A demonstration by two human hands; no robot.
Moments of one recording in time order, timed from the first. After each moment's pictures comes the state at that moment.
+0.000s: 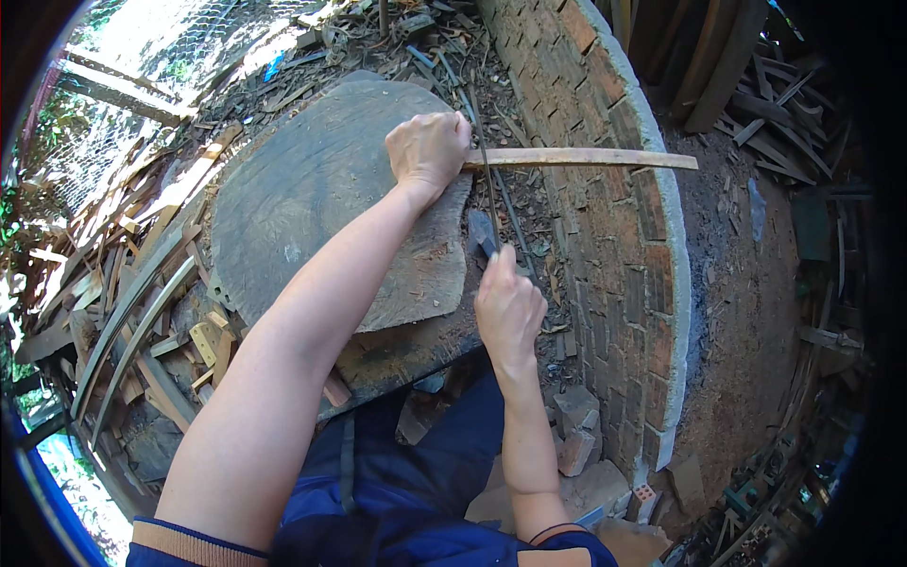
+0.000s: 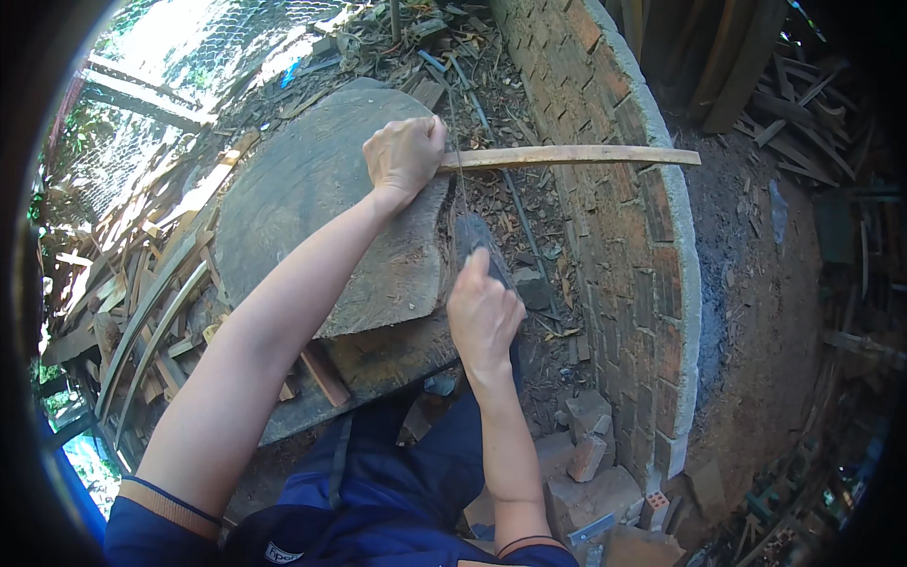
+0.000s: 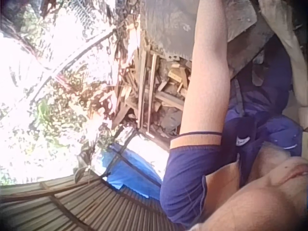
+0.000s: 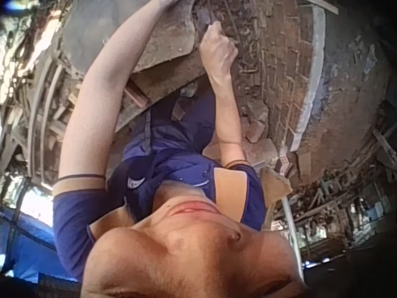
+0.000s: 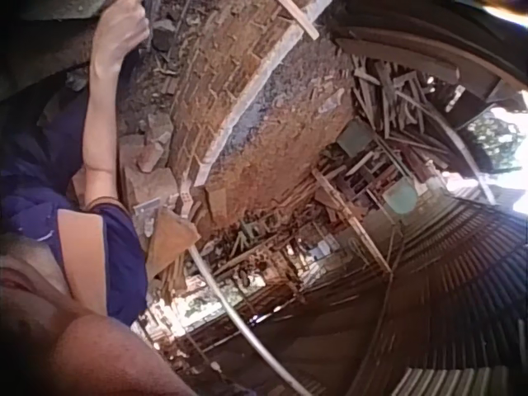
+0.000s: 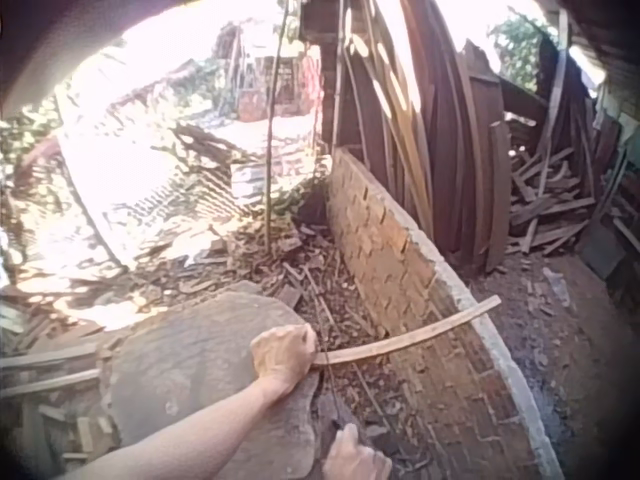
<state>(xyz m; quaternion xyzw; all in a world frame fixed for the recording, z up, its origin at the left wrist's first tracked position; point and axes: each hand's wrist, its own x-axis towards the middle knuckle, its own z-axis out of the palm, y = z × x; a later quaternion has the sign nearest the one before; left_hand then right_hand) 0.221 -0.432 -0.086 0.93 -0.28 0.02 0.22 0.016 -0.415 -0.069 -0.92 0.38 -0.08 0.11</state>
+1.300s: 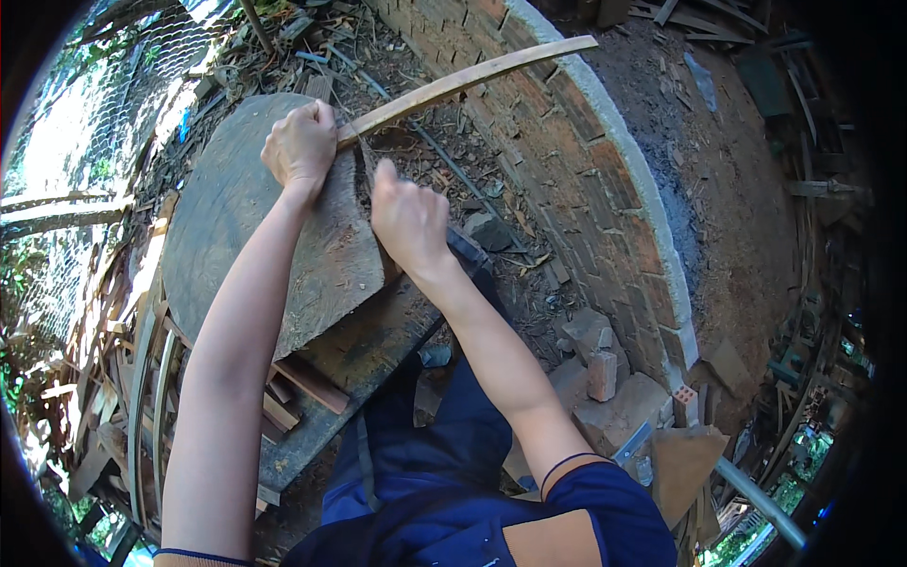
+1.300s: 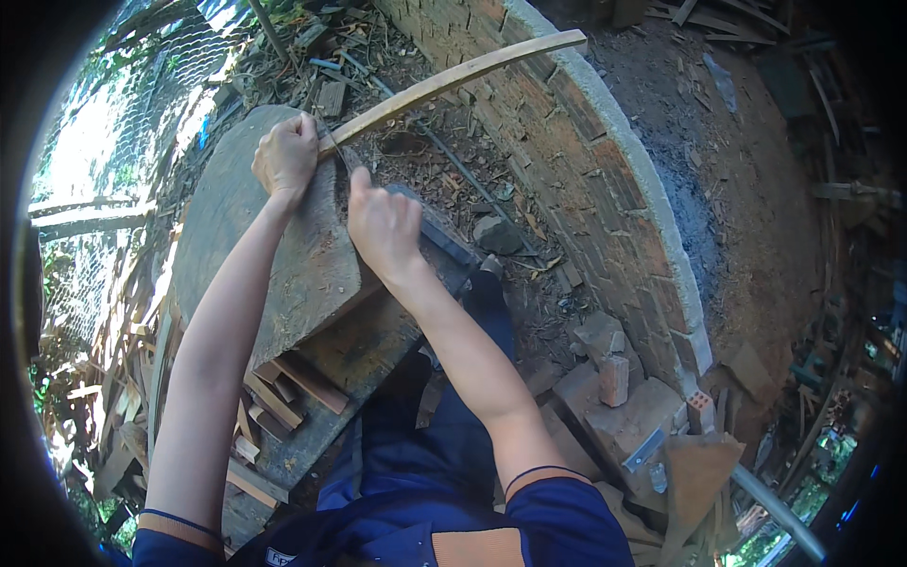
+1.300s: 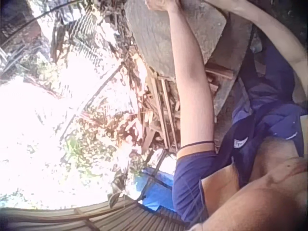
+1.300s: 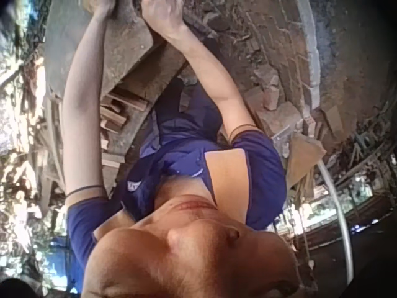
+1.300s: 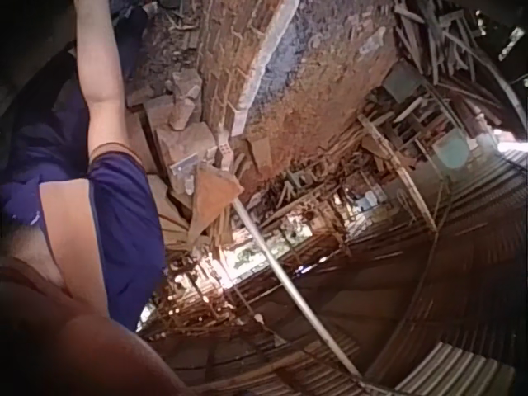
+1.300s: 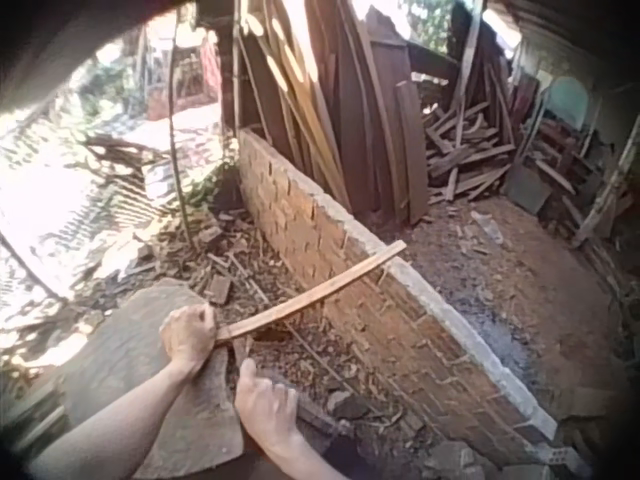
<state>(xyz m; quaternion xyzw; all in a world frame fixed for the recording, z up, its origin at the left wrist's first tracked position) 0.219 -0.441 -0.086 0.95 -0.26 0.01 0.18 0.051 -0.443 -0.105 -0.90 0.37 -0.16 0.16</state>
